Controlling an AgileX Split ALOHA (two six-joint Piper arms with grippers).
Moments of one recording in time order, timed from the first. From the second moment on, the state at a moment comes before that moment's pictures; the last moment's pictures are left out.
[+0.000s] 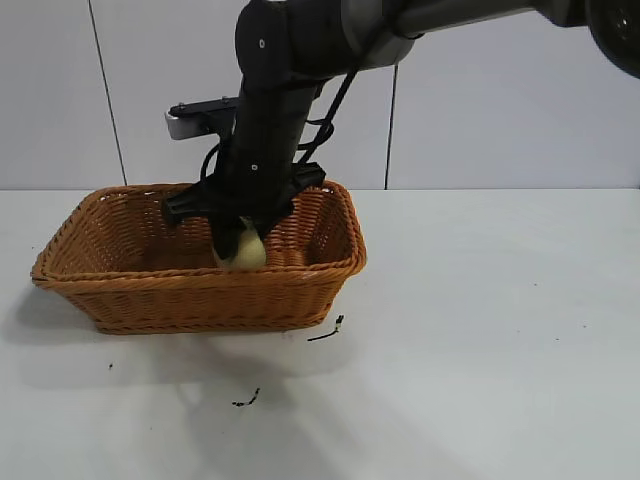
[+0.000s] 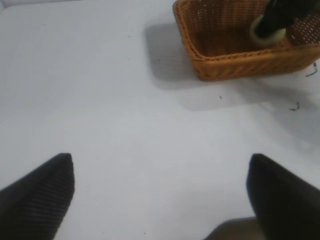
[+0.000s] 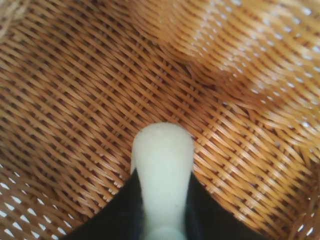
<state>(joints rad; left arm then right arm) -0.04 -0.01 -0.50 0.00 1.07 0.07 0.64 2.44 -2.28 -0.02 0.98 0.04</state>
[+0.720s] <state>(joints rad) -0.04 -0.01 -0.50 0.00 1.07 0.07 0.22 2.44 -2.47 -0.02 1.21 0.05</state>
